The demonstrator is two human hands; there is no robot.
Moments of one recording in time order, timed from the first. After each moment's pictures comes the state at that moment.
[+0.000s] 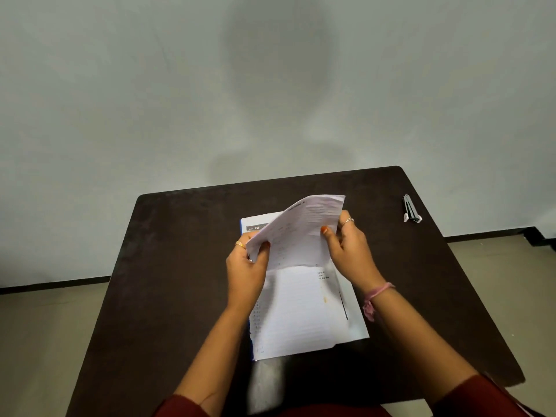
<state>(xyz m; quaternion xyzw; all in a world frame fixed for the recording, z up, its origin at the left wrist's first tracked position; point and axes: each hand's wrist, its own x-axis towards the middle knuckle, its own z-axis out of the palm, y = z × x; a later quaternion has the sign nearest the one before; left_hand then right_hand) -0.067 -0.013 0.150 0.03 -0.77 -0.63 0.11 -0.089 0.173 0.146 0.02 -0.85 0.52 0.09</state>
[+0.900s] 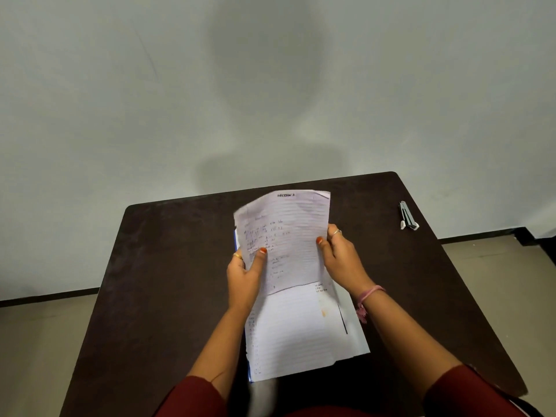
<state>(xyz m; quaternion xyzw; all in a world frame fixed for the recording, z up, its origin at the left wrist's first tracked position) -0.105 -0.017 0.102 0.14 -0.69 -0.72 0.02 -0.116 0.174 0.120 0.00 -0.85 0.53 0.01</state>
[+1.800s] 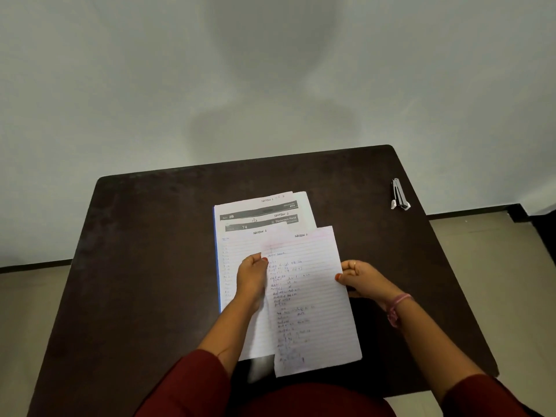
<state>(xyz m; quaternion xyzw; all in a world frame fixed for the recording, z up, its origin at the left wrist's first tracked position) -0.107 0.038 0.039 0.31 -0.66 -0.66 -0.18 -0.087 0.276 0.045 -0.21 -0.72 0.58 -0.32</state>
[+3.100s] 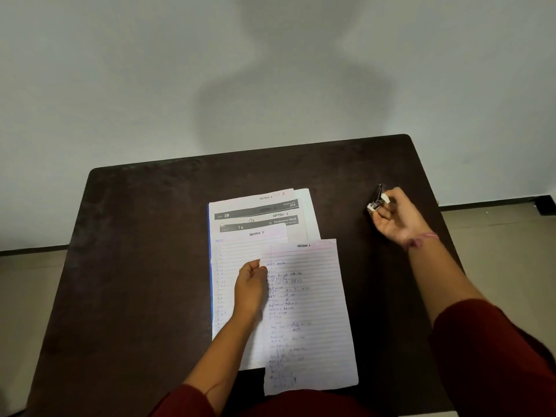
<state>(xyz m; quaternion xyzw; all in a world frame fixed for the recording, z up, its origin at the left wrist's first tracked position) -0.106 0.051 0.017 0.34 -0.62 -0.69 -0.15 -0.223 0.344 0.050 -0.42 -0.44 0.78 -0.11</state>
